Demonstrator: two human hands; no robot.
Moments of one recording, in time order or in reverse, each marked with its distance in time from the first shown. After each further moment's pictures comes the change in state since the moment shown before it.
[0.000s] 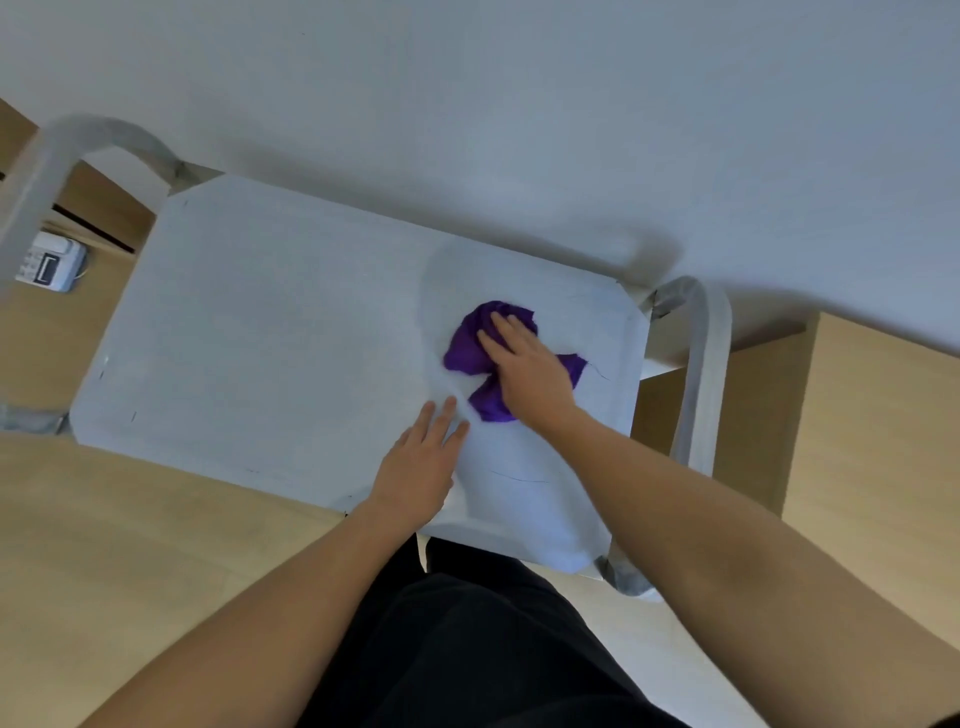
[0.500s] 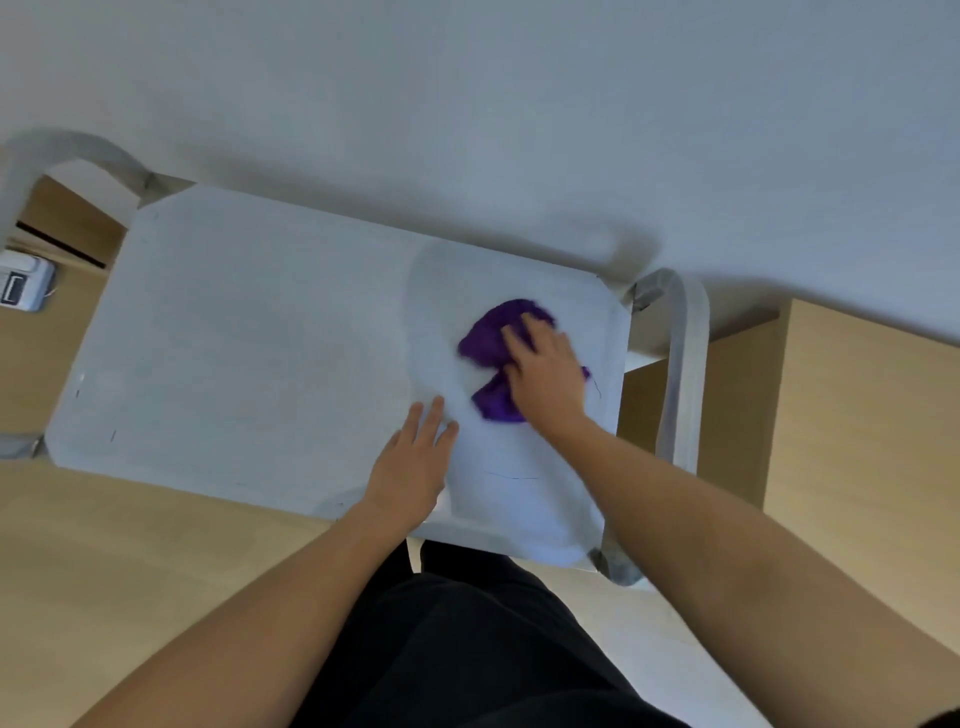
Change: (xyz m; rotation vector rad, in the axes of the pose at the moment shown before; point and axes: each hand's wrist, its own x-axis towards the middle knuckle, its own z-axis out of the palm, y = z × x) left_hand 0.006 0.008 -0.007 0.053 -0.024 -0.005; right_hand -0.019 0.023 -0.008 -0.006 0.066 0.287
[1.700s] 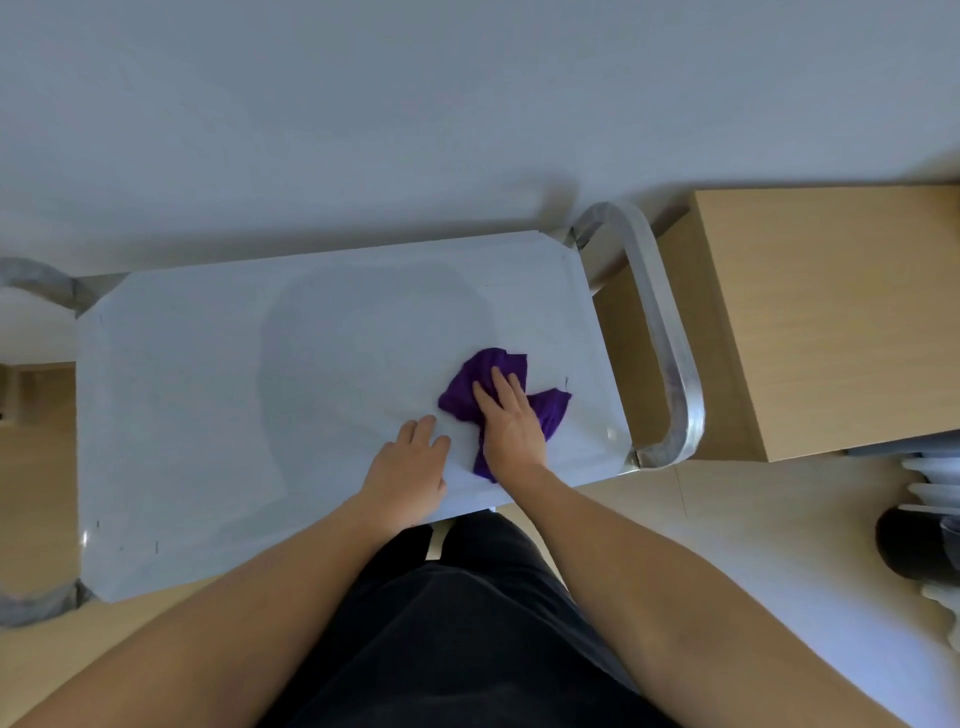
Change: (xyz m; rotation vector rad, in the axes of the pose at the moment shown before) left_hand -0.022 -0.094 -0.022 0.169 -0.037 0.457; right_hand -0.100 -0.134 0.048 0.138 0.032 0.450
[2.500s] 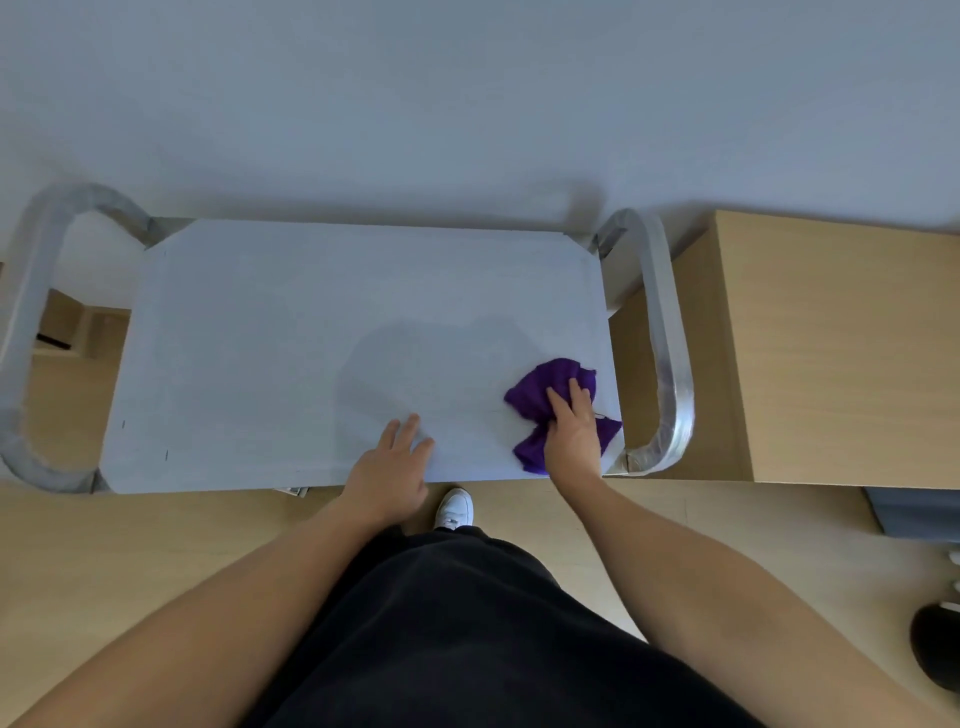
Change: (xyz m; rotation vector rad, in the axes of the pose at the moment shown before) left_hand -0.038 0.047 0.024 -0.104 -0.062 -0.248; right_hand -0.028 0.101 -0.024 0.082 0.102 0.137
